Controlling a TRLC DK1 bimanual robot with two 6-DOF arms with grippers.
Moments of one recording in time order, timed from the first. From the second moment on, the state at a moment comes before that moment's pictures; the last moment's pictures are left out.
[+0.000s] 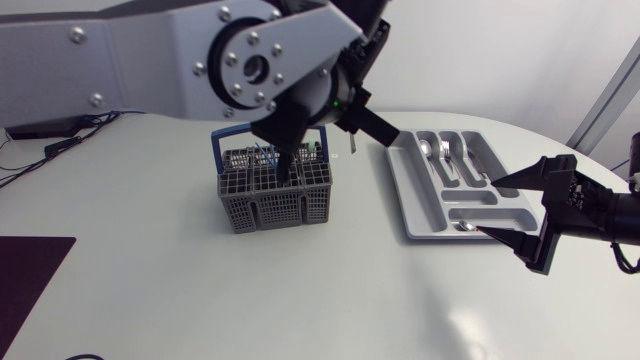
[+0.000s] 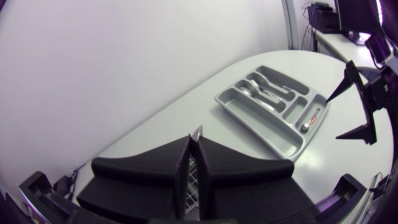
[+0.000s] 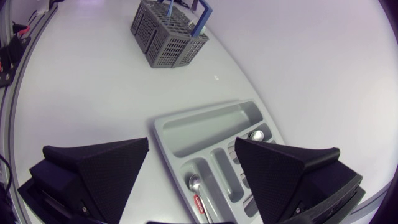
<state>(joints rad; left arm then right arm) -0.88 1.73 1.56 -0.39 -0.52 0.11 -0.32 1.18 0.66 -0.35 -0.74 -1.32</state>
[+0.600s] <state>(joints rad) -0.75 1.78 1.56 -0.44 -0.04 -0.10 0.22 1.04 0.57 0.08 -0.36 -0.61</state>
